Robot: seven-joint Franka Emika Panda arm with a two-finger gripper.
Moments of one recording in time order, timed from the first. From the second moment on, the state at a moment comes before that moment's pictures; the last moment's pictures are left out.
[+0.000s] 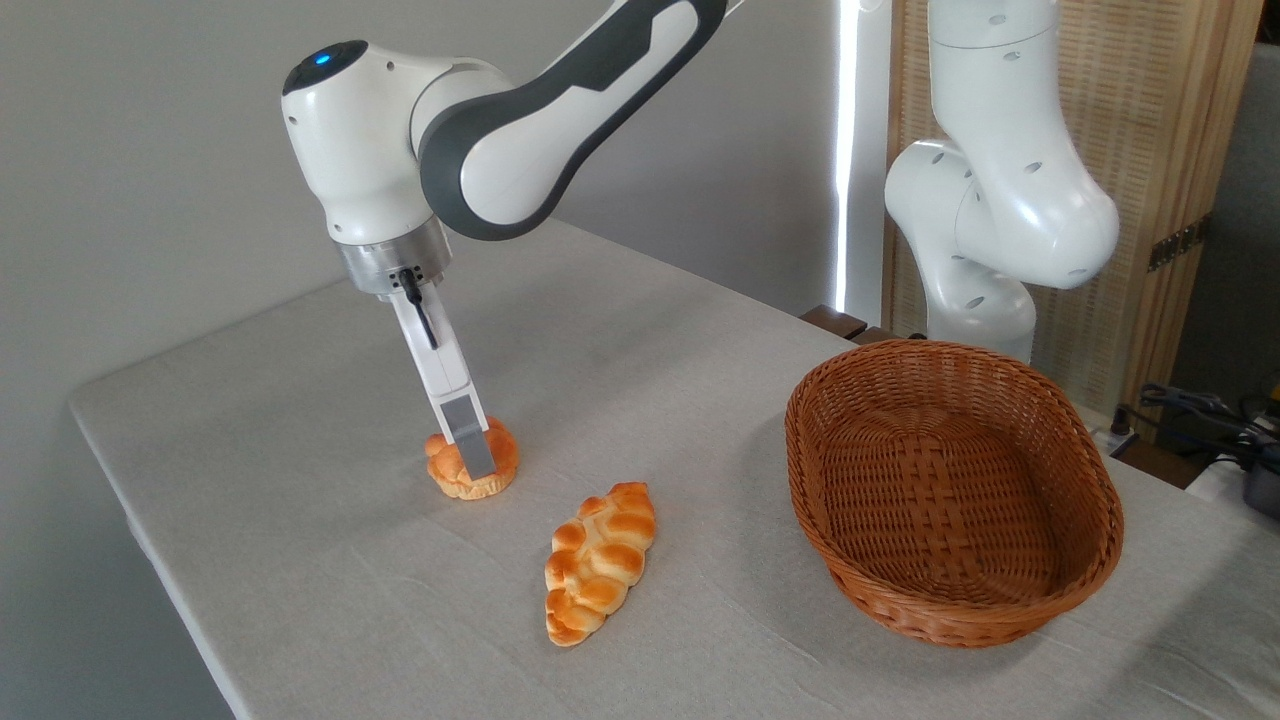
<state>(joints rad) -0.13 0.15 -0.23 -1.89 -0.03 1.98 0.75</state>
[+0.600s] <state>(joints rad) -0.13 0.15 -0.23 -1.90 -0.03 1.99 0.75</state>
